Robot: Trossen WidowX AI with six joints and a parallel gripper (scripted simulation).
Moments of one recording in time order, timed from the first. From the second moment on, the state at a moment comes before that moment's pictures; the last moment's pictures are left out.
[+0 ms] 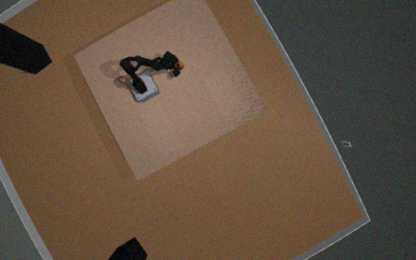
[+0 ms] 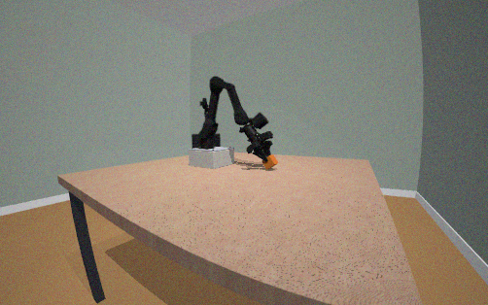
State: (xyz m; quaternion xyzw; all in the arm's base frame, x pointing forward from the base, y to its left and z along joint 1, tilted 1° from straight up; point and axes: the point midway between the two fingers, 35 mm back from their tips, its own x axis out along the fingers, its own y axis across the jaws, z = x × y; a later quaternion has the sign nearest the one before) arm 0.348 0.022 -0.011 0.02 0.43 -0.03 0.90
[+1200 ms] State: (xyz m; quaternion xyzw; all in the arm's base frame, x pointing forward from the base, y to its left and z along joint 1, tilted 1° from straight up) arm 0.334 0.020 -0.027 0.01 0.24 -0.04 0.97
